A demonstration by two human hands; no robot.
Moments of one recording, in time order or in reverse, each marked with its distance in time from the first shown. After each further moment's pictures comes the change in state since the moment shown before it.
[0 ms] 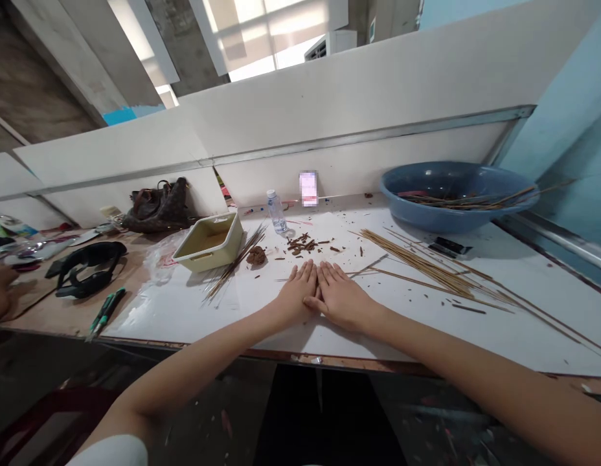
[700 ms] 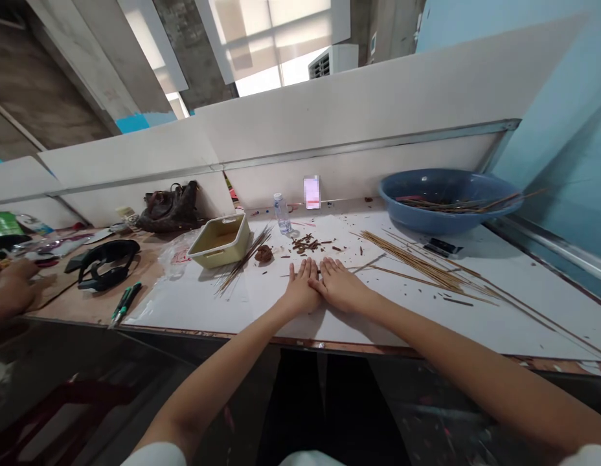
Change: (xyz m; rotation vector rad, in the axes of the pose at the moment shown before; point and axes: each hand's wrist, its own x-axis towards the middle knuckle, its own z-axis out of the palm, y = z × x) left_hand -0.017 0.020 -0.009 -0.077 -0.043 -0.206; right_hand 0.013 -0.007 -0.006 -0.005 -0.126 0.109
